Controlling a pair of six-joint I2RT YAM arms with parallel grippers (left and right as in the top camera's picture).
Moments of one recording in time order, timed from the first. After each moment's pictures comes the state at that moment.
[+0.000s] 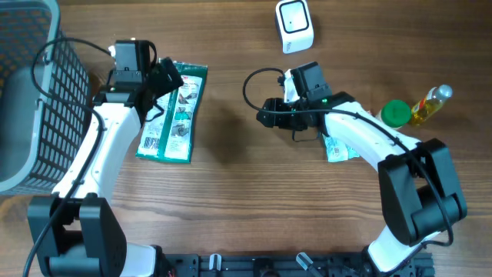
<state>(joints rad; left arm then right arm) -0.05 1.61 1.18 -0.47 -0.11 -0.48 0.40 1.84 1.11 -0.33 -0.42 0.48</state>
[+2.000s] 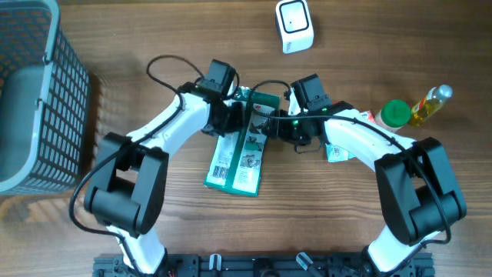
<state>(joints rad) -0.40 1.91 1.24 -0.63 0.23 -0.50 0.40 1.84 1.03 -0.37 -0.41 0.57</state>
